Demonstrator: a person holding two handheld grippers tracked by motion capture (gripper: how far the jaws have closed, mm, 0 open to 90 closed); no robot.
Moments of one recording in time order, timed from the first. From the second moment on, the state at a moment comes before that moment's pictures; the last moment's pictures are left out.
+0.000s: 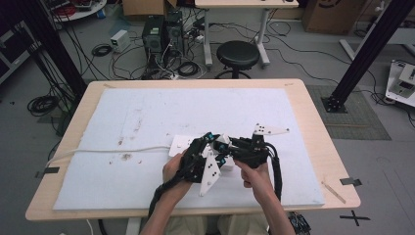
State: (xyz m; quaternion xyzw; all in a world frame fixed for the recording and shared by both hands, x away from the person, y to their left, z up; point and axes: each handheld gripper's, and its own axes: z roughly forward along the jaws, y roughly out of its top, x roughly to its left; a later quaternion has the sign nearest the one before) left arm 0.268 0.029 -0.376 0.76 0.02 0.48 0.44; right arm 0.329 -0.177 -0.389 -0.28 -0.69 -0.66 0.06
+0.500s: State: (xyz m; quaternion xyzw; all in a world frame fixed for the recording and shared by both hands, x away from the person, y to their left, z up) left arm 0.269 0.029 -0.378 0.77 0.00 0.46 0.43; right arm 0.329 -0.179 -0.389 -0.29 -0.69 -0.66 0.06
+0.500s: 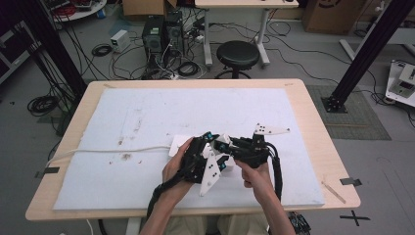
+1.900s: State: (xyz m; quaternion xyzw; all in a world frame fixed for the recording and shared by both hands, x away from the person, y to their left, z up) left arm 0.270 0.127 -0.353 0.73 0.22 0.29 0.58; right arm 0.327 -0.221 -0.389 -0.32 -0.68 -0.66 0.00
